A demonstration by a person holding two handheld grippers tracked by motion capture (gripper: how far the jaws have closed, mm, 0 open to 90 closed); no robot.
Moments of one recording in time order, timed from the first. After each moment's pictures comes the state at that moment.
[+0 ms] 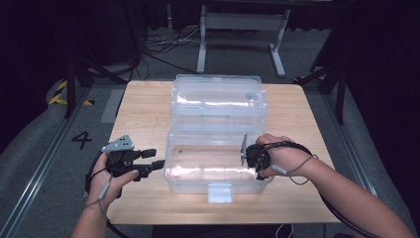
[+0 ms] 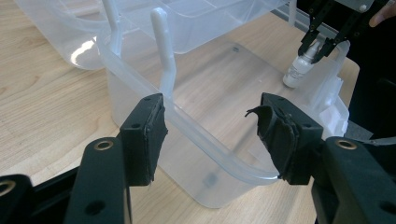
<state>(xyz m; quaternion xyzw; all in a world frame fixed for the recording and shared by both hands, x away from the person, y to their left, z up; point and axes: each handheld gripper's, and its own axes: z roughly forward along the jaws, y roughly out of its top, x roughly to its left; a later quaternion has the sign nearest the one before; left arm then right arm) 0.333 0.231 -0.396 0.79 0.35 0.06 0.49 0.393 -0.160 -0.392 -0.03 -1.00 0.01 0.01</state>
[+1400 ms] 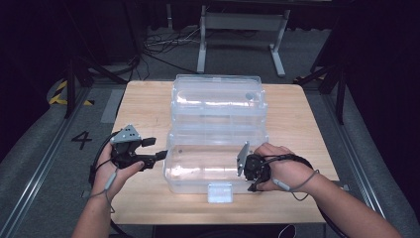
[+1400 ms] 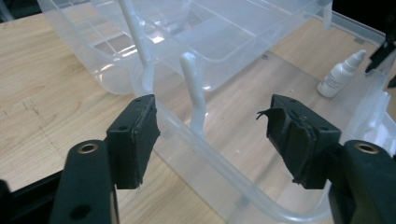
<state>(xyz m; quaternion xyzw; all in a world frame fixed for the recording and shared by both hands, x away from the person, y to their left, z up) 0.351 0.215 -0.376 0.80 0.35 0.13 0.46 0.349 -0.147 -0.378 -0.02 -1.00 -0.07 0.00</state>
